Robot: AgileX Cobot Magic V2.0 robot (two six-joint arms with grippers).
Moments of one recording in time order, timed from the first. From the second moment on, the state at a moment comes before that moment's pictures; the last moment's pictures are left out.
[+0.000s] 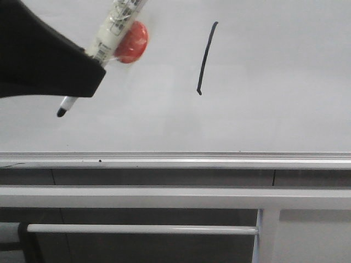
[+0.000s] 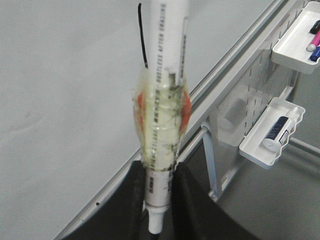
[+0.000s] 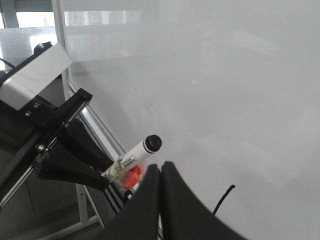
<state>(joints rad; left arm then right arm) -1.23 0.98 -0.55 1.20 0.44 -1.19 0.72 0.63 -0.60 0.76 0.21 -0.91</state>
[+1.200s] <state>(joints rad) -1.63 1.19 -0.37 1.66 1.16 -2.35 0.72 0.55 -0.51 0.76 0.21 -0.91</state>
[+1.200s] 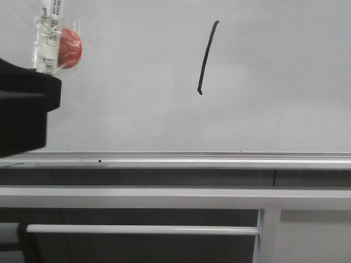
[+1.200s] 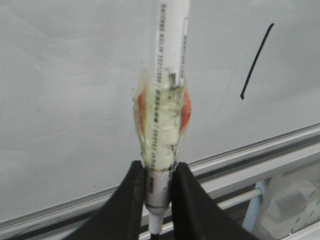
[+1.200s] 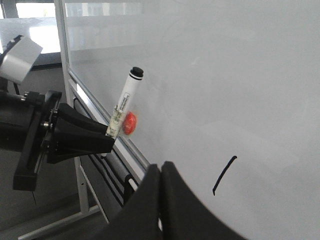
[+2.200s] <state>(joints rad) -1.45 1.41 -0.37 1.78 1.15 -2.66 0.72 0.55 -0.48 0.75 0.24 -0.91</state>
